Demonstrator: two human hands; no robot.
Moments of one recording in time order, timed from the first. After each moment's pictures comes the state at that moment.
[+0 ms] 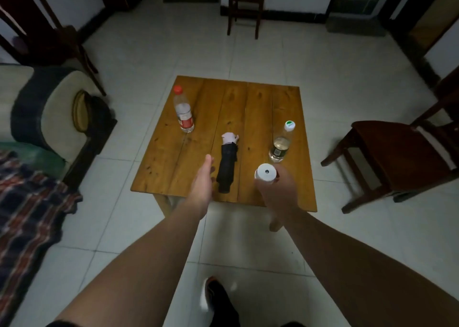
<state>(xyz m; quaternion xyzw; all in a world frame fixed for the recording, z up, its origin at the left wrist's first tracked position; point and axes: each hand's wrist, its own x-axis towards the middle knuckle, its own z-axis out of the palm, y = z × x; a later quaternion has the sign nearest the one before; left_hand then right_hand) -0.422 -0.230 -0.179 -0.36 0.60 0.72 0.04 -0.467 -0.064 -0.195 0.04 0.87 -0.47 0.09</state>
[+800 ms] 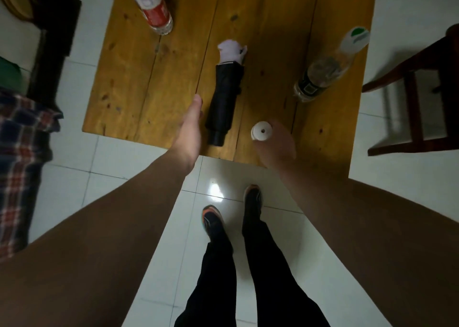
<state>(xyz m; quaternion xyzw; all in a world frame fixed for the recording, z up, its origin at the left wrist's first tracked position) -0.521 -0.245 -0.318 -0.47 0.59 0.65 0.07 -0.586 -0.079 -0.399 0.02 0.91 -0.30 0.27</state>
